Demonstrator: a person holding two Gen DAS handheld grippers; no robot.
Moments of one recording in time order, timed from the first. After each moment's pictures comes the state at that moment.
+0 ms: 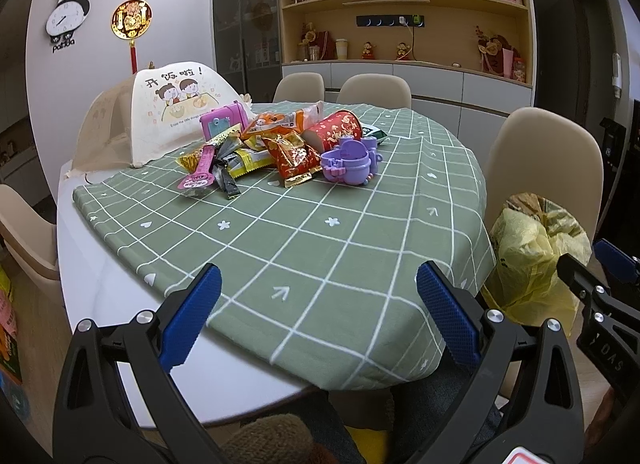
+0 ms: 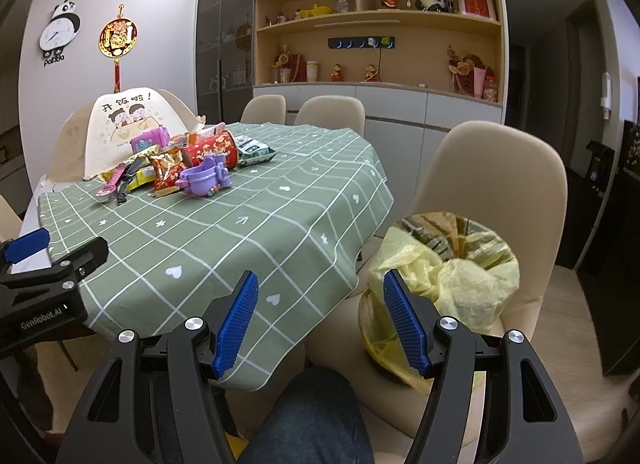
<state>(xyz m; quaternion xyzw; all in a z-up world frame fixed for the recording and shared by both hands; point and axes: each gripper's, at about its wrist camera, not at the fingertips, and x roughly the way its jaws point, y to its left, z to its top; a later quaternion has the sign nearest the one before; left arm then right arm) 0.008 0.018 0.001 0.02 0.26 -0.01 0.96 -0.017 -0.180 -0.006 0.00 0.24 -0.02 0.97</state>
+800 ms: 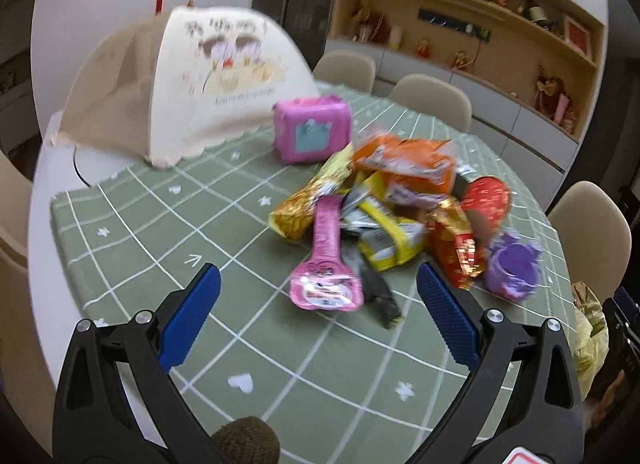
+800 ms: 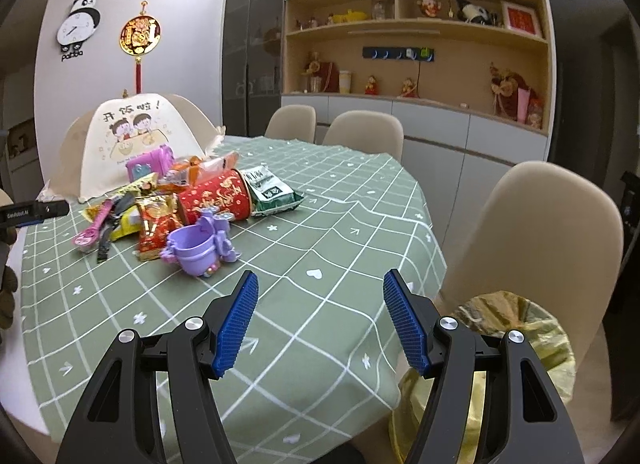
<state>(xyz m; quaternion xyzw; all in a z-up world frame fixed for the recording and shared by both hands) 0.188 0.204 0.022 -0.08 0.33 0.00 0.94 0.132 -0.155 0.011 -0.01 0.24 0.03 0.97</state>
